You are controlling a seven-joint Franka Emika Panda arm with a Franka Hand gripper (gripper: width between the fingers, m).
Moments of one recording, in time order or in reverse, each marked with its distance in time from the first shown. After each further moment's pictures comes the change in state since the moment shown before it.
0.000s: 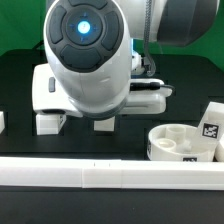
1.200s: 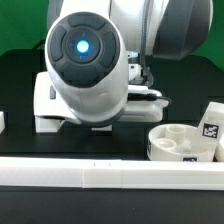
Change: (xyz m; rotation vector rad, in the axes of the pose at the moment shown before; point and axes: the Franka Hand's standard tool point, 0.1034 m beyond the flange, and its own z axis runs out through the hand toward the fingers) arm -0.005 -0.005 -0.006 0.004 -0.008 0.029
